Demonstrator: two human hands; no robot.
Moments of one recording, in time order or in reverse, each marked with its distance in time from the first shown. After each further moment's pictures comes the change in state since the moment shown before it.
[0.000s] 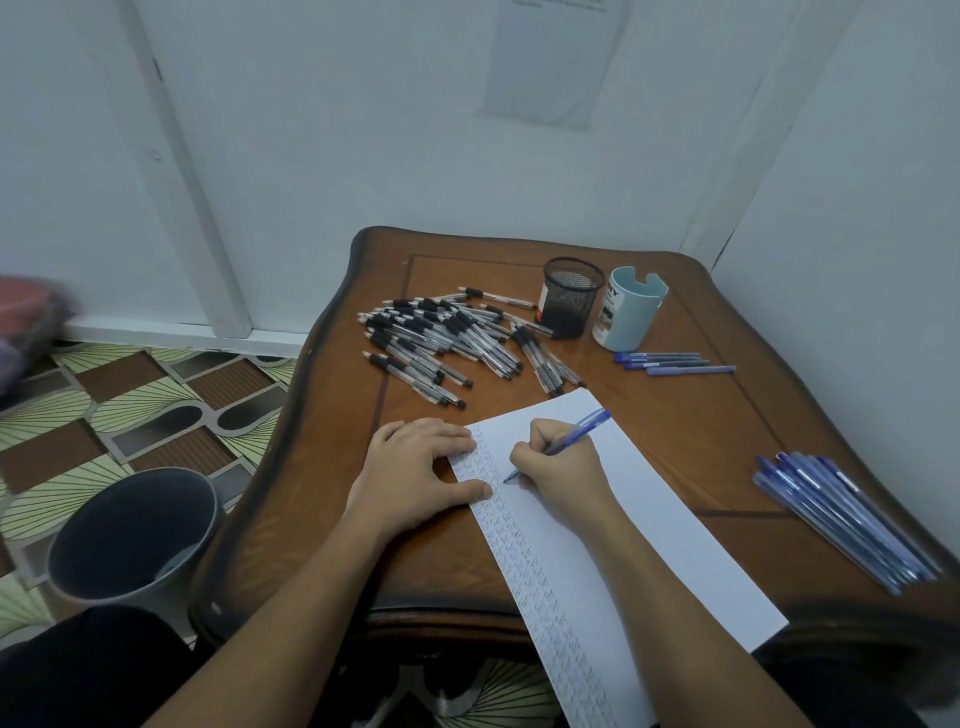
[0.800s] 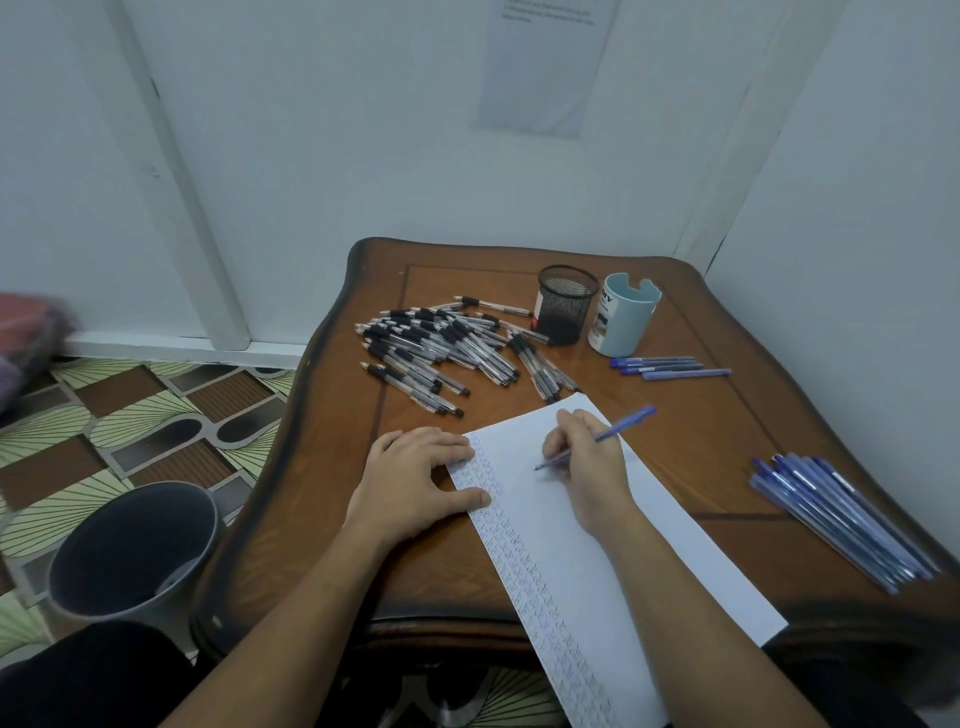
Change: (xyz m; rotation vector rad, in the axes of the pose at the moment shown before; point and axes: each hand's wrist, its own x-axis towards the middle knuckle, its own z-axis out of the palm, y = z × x) left_hand 0.001 -0.003 0.000 0.001 -0.024 0.001; right_hand 0.010 -0.011 -0.014 0.392 0.214 0.214
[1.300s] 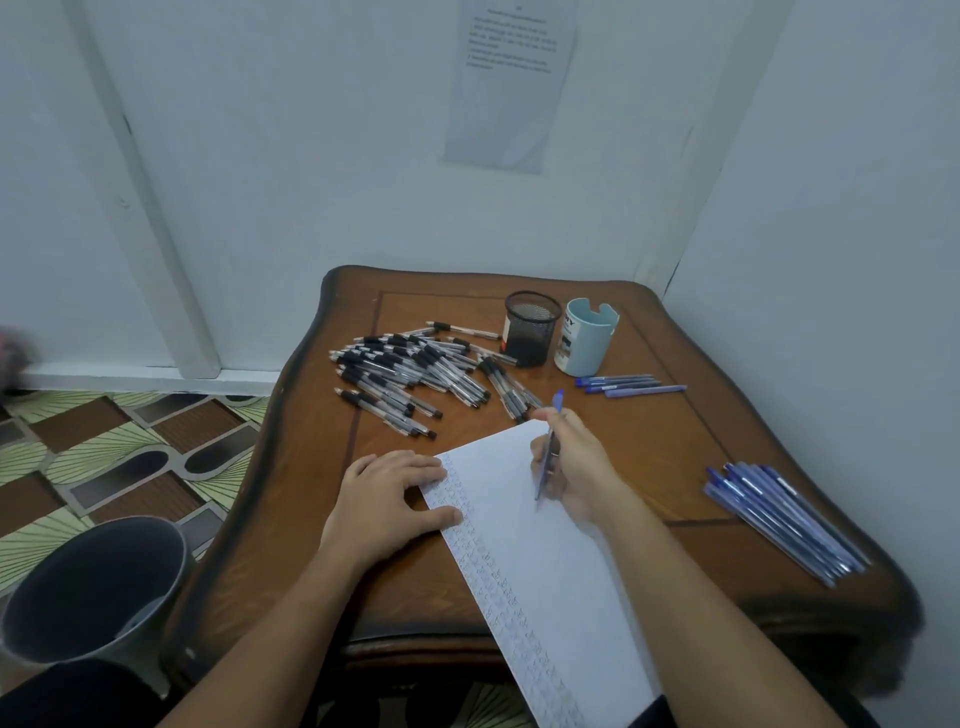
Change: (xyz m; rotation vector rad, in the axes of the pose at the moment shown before) left_hand -0.002 0.002 -0.004 0.000 -0.019 0.000; right_hand 0.011 -0.030 -0.018 -0.070 -0.086 0.196
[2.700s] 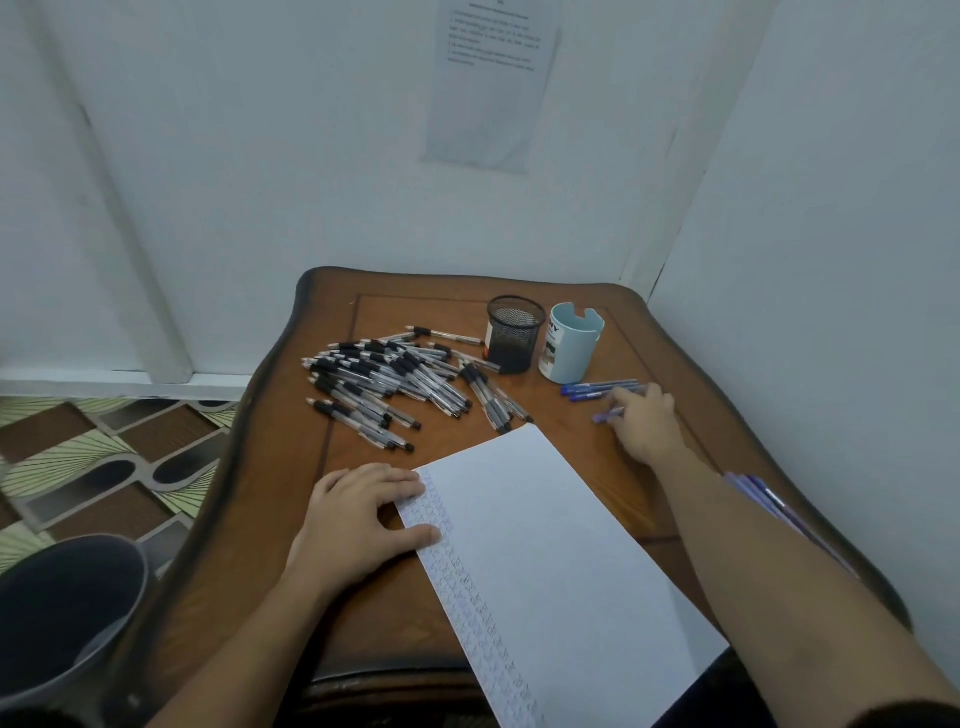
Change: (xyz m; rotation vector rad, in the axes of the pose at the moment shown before) left_hand 0.007 -0.002 0.003 0.033 0.027 0.000; right_hand 0.093 -0.027 -0.112 -1.267 0.318 -0.250
